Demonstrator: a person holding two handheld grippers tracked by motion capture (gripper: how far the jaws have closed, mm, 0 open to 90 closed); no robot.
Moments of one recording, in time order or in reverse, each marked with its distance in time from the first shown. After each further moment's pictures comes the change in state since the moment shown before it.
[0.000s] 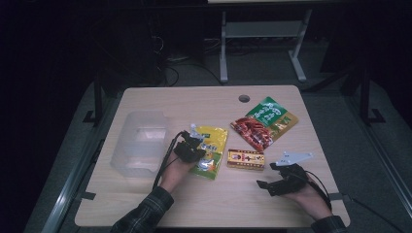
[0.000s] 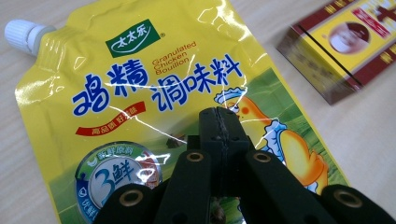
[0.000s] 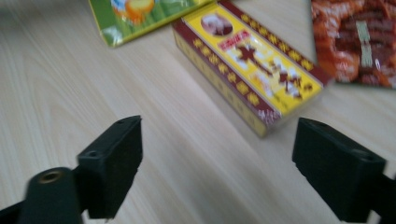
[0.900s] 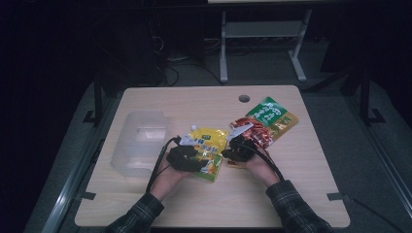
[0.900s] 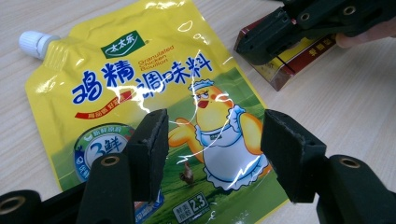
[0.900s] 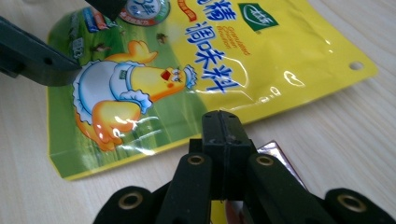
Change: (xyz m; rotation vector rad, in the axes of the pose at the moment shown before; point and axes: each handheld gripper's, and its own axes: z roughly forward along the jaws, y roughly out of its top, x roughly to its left) left arm -0.009 -0.017 -0.032 -0.076 -0.059 0.012; right arm 0.009 0.102 0.113 0.107 0.072 -0.112
